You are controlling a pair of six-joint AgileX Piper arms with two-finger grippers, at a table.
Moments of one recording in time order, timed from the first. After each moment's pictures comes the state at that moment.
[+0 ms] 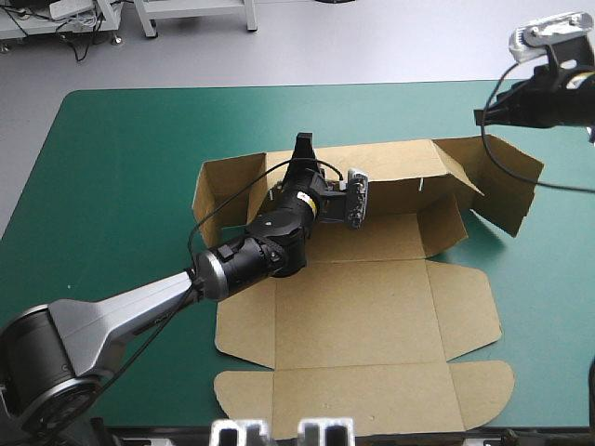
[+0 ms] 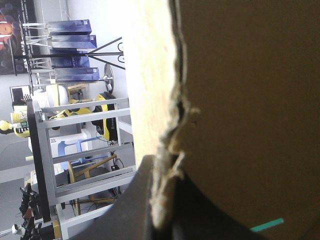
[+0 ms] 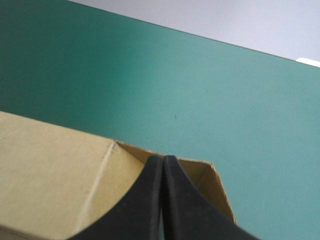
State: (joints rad) left arm -0.95 1.70 -1.34 1.13 0.66 0.08; right arm -0.09 1.51 -1.85 0.32 1.12 -0.41
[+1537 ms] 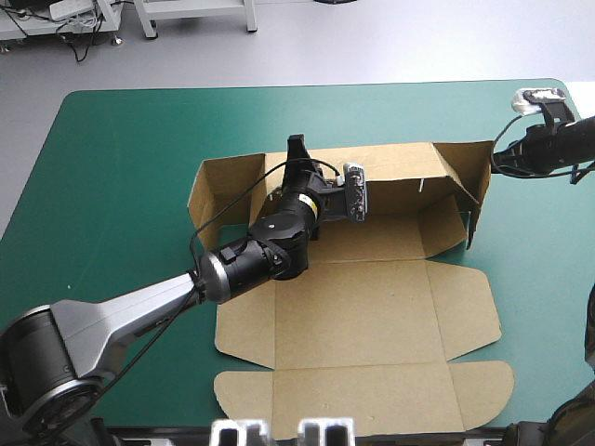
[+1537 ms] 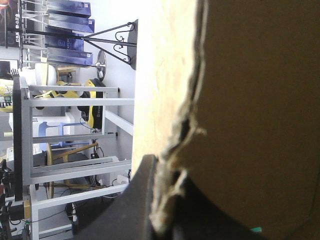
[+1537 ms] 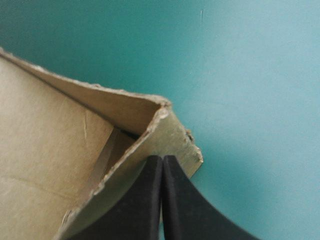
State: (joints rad) left arm -0.96 1.70 -1.34 1.14 0.69 -0.10; right arm -0.33 1.75 -1.62 0.61 1.21 -0.74
